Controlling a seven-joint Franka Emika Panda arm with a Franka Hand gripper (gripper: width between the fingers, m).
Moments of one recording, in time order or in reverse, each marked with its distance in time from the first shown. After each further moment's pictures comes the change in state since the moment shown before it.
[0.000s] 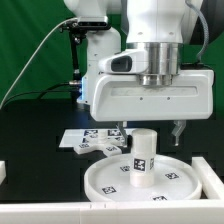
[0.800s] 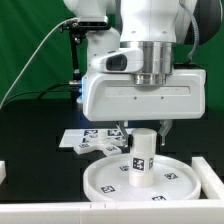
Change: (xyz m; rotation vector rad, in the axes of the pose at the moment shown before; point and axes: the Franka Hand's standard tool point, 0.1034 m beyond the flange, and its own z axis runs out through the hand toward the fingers) arm 0.001 0.007 0.000 -0.009 0.006 0.108
